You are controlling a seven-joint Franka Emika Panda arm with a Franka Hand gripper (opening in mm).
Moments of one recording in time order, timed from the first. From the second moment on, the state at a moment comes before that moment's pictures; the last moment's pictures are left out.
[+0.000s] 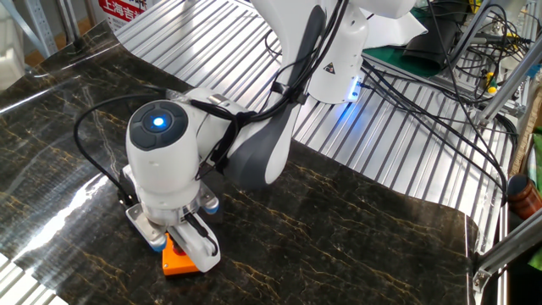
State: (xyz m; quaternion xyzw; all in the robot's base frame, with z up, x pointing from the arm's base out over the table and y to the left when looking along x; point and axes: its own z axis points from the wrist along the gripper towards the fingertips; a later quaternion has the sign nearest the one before) arm 0.675 -0.023 0.138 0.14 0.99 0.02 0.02
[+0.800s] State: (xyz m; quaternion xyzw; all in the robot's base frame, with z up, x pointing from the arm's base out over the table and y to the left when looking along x) arm 0.672 -0.021 0.153 0.15 0.99 0.01 -0.02
